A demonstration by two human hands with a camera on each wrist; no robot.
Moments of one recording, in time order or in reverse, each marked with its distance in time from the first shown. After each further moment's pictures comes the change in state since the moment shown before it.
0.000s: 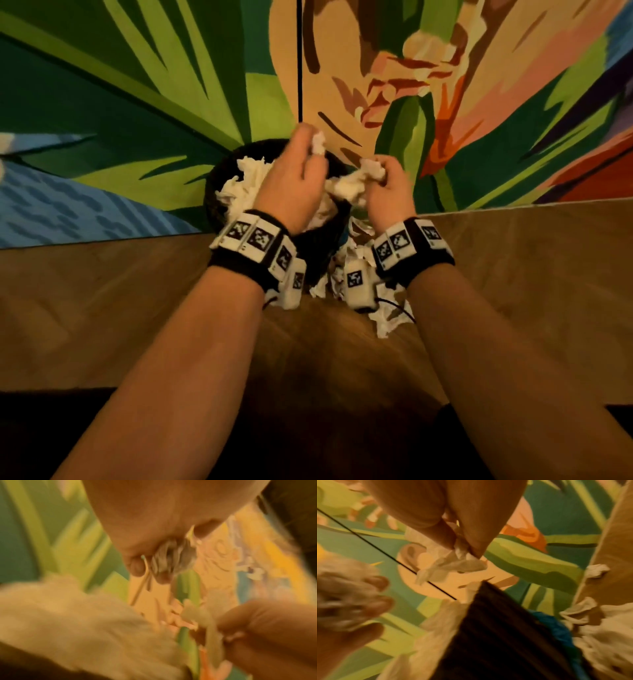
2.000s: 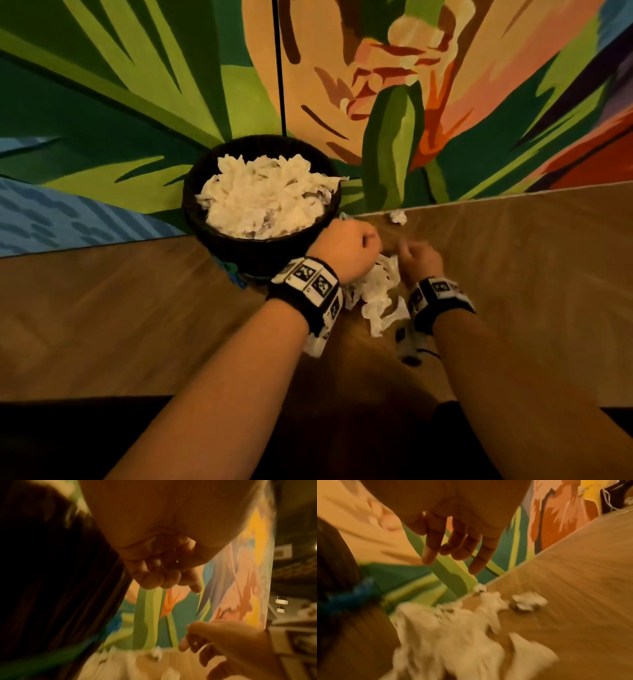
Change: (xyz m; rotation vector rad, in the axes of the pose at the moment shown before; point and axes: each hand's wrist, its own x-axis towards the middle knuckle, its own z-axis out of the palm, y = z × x) left_hand -0.031 -0.021 0.100 0.220 -0.474 -0.126; right_hand -0.018 0.152 -0.078 -0.629 -0.053 0.310
